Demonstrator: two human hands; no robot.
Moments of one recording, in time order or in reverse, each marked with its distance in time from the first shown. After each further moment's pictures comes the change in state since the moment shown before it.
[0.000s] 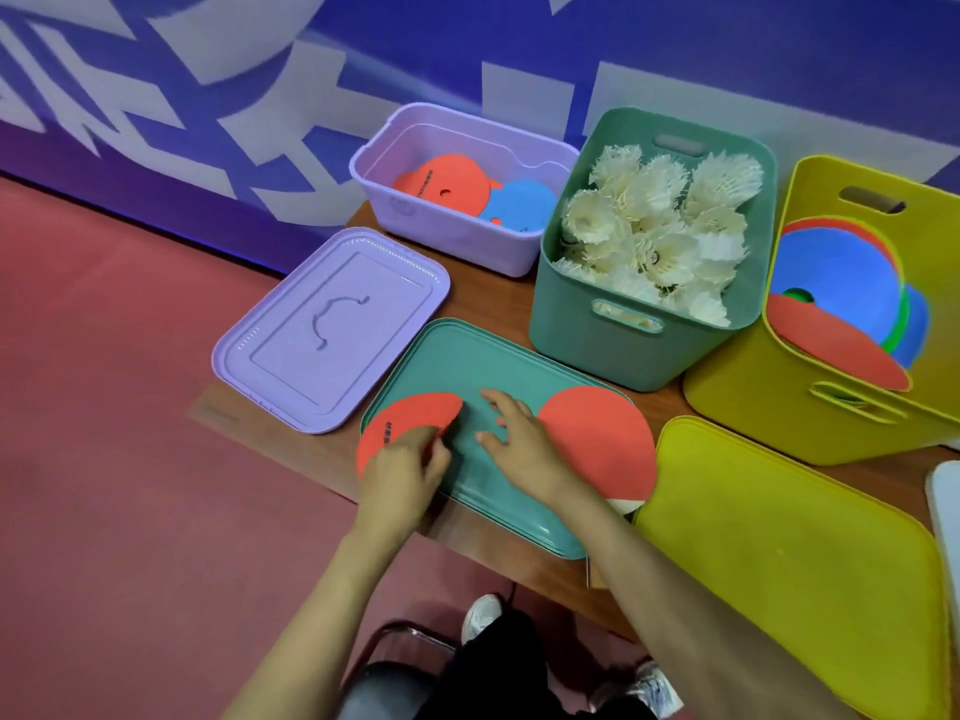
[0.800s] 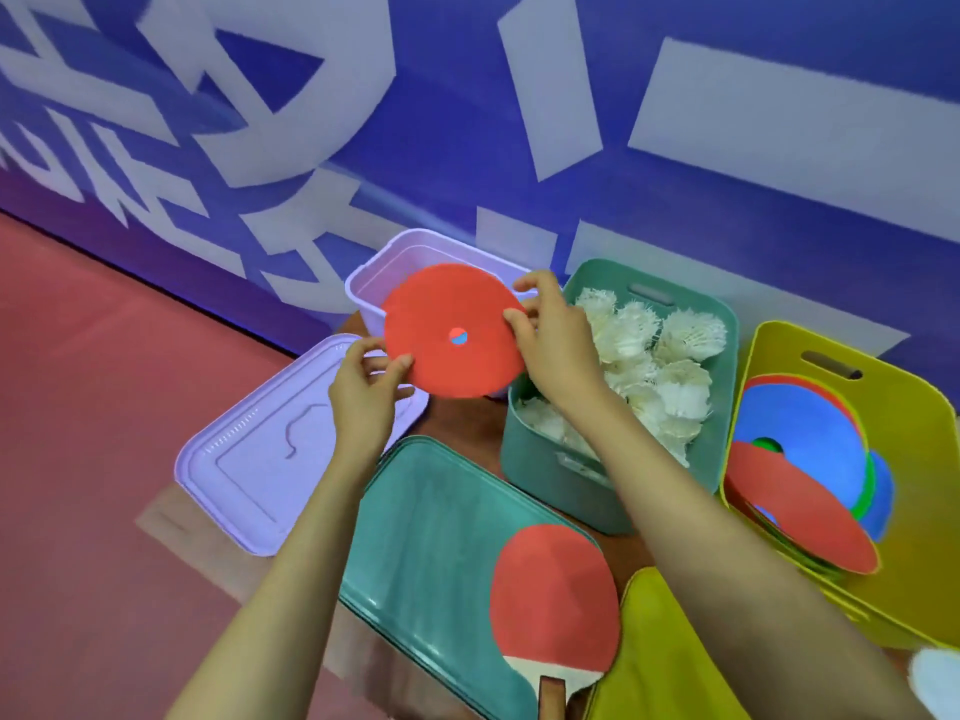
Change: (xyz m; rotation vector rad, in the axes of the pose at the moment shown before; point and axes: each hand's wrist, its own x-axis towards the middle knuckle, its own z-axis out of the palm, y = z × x) left_hand 0.176 0.076 -0.067 -0.906 0.351 -0.228; right_hand 0.109 -0.136 -0.183 -0.138 0.458 -0.358
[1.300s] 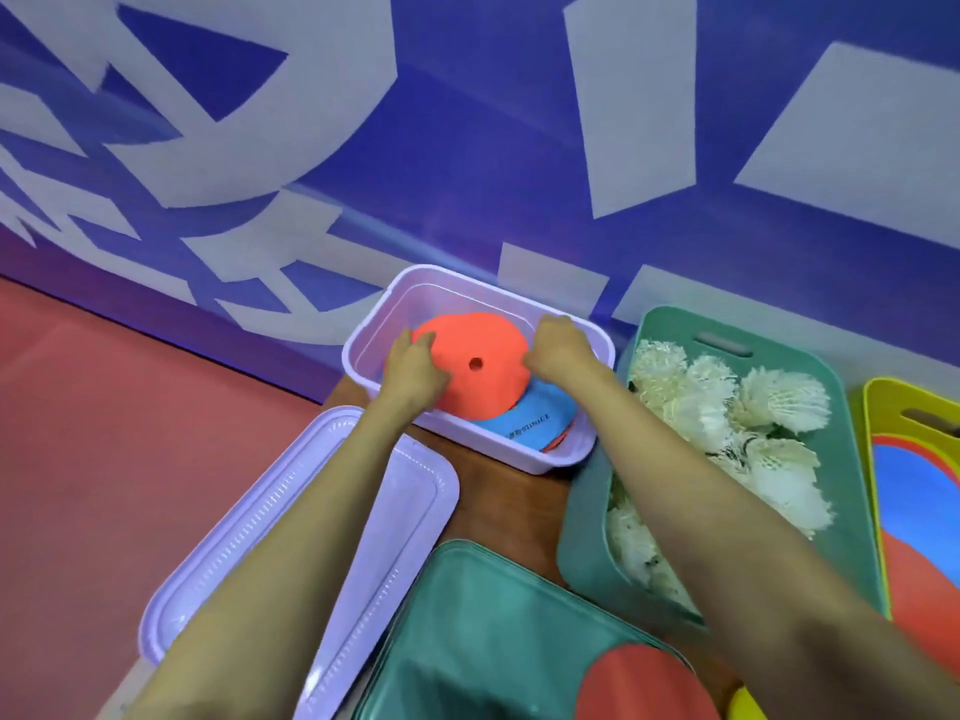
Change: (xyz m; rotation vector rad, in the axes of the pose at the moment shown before) left_hand 0.226 -0.047 0.060 0.845 -0.473 -0.009; right_hand 0.177 0.076 0.110 -0.563 -0.354 0.430
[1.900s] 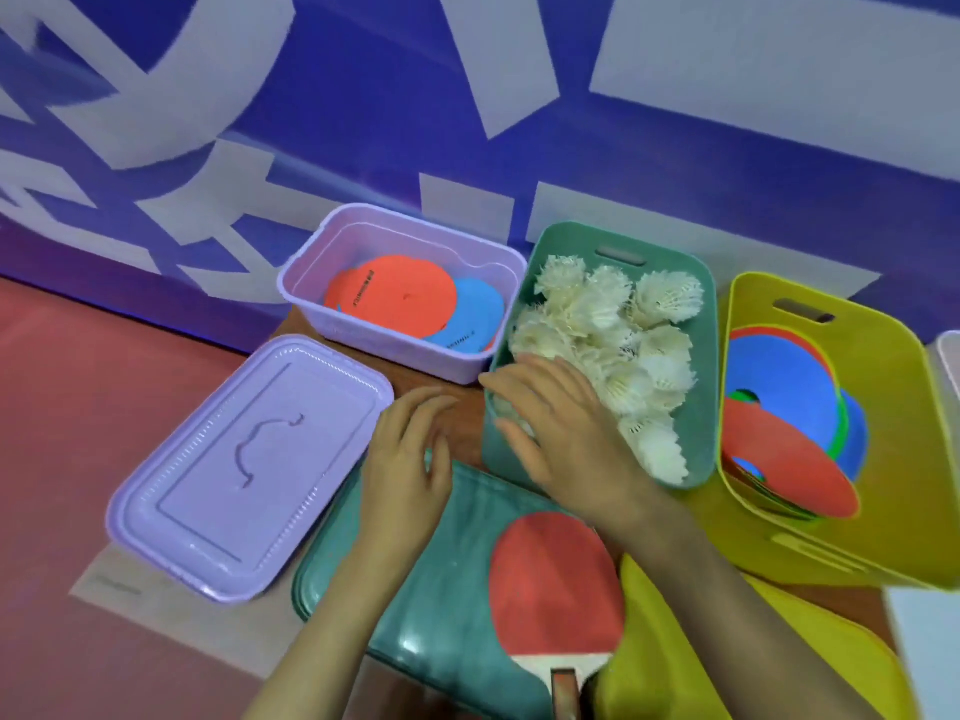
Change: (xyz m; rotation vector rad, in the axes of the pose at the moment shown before) left_hand -0.260 0.041 0.071 -0.153 0.423 0.500; right_hand -0.256 0.107 -0.006 0.097 0.501 -0.738
